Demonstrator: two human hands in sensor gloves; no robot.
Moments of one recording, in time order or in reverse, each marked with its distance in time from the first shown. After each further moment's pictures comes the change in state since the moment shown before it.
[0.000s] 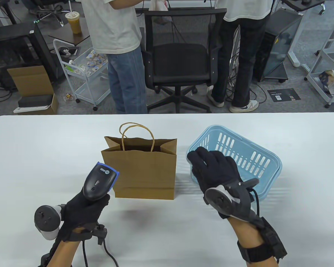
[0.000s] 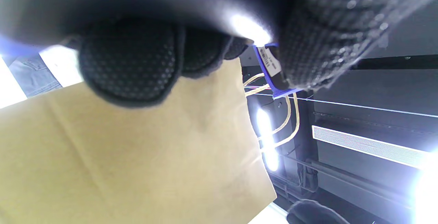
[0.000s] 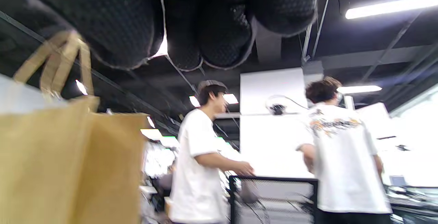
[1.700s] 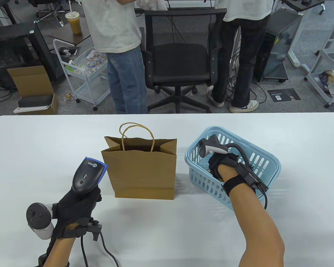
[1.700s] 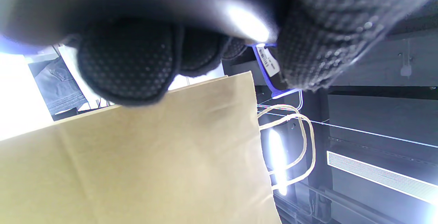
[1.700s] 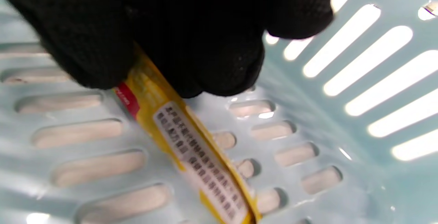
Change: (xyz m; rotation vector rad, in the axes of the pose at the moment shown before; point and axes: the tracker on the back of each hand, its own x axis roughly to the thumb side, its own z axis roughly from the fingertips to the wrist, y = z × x) left_hand -0.011 0.017 -0.002 0.077 0.091 0.053; right_hand -0.070 0.253 -0.036 1.275 0.190 0.243
